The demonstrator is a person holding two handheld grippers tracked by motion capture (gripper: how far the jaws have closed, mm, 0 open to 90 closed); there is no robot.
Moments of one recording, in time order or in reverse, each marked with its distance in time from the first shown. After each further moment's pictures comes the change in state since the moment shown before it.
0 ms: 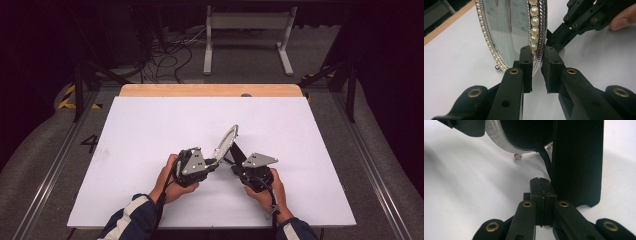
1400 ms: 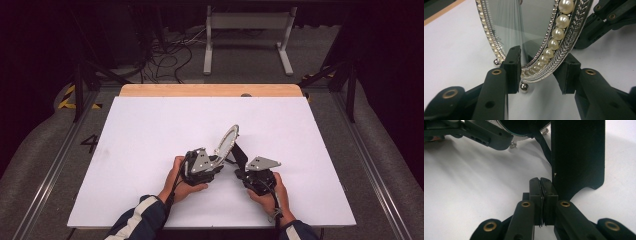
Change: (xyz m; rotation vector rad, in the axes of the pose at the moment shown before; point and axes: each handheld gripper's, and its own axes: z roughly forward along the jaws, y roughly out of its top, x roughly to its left) left arm 0.002 -0.020 0.039 0.008 0.063 -0.069; right arm -0.003 -0.017 0.001 0.017 -0.009 0.043
